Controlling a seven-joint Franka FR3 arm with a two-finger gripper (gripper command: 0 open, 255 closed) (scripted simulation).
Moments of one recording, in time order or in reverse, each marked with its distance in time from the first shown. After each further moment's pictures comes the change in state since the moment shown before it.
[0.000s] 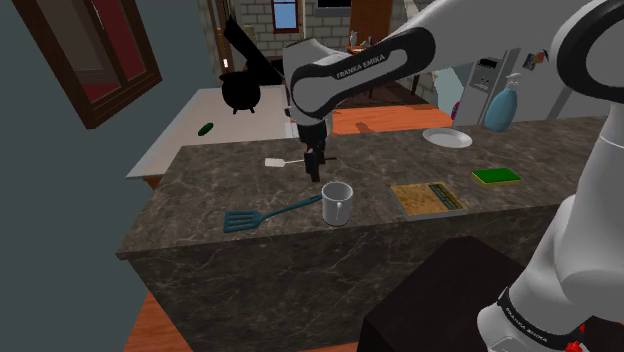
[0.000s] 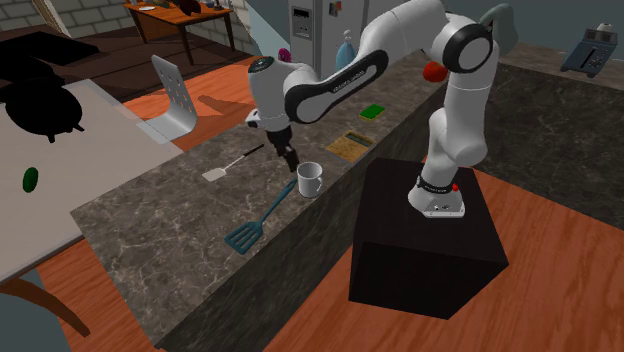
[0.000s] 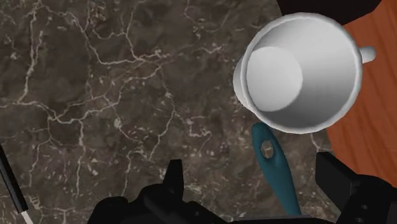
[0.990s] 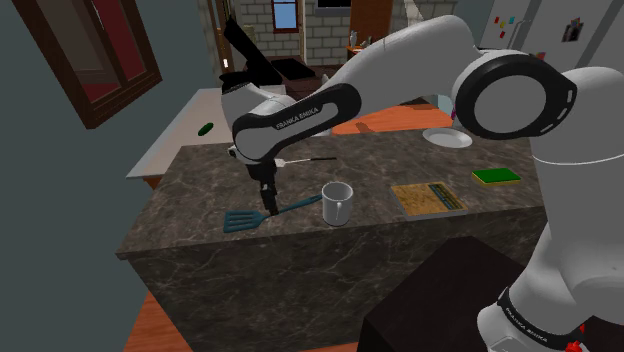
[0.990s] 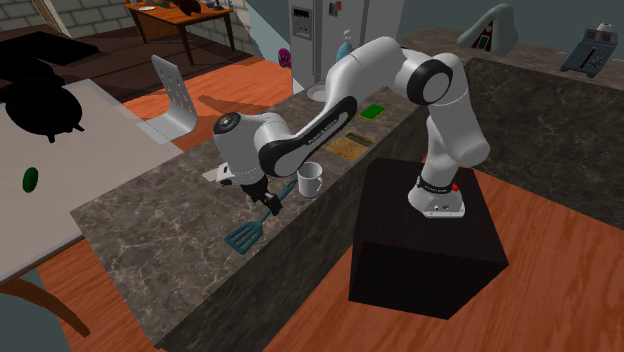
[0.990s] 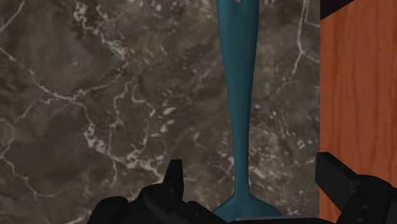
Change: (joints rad) arm 0.113 0.374 0.091 0.346 -0.064 -0.004 -0.149
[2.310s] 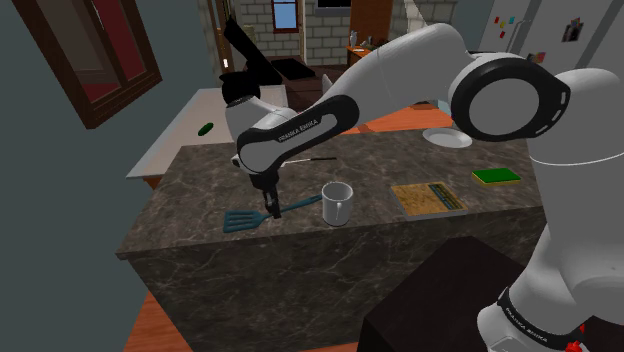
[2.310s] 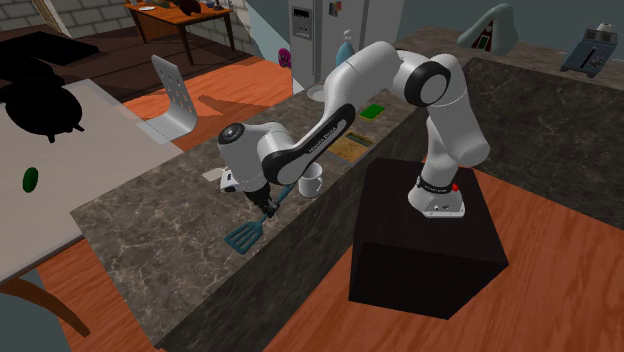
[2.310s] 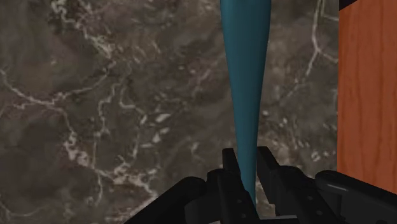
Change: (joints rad) arm -0.002 0.017 -0.002 -0.048 -0.005 0.066 0.003
